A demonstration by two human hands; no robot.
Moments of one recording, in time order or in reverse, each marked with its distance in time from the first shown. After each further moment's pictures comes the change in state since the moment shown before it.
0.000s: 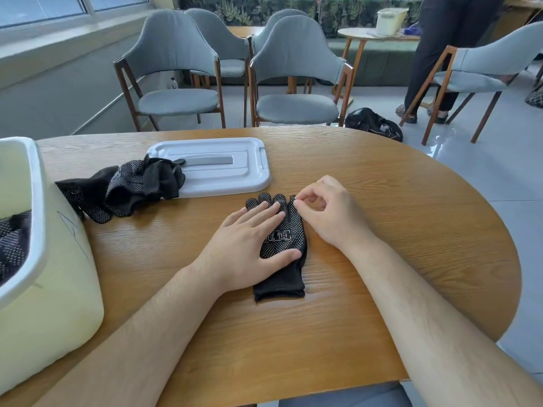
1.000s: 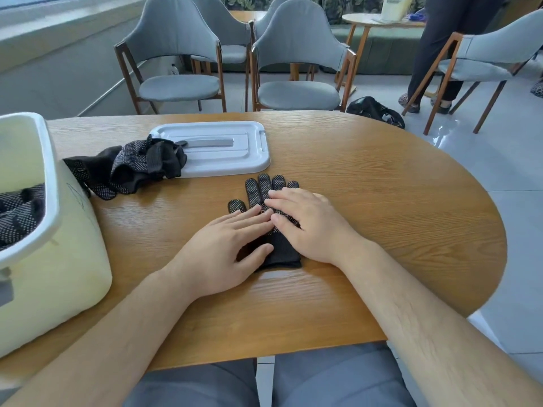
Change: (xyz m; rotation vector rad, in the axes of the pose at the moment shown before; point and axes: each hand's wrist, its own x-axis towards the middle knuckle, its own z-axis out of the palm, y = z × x) left_hand -0.054 -0.005 -0.006 -0.109 0.028 0.124; right_hand -0.048 -0.031 0.009 -0.267 -0.346 -0.213
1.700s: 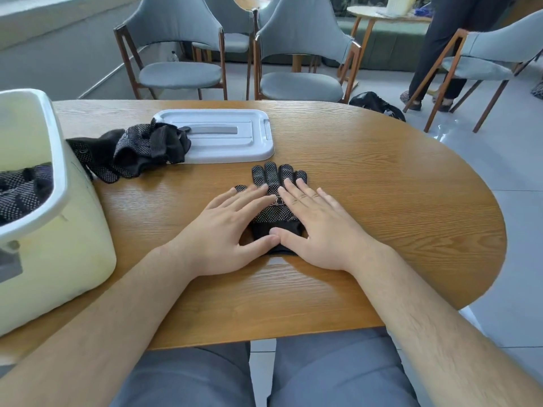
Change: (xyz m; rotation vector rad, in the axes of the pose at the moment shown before) left_hand -0.001 -0.004 -0.005 0.054 -0.057 -0.045; right_hand -0.025 -0.010 -0.006 -0.203 -0.226 0.035
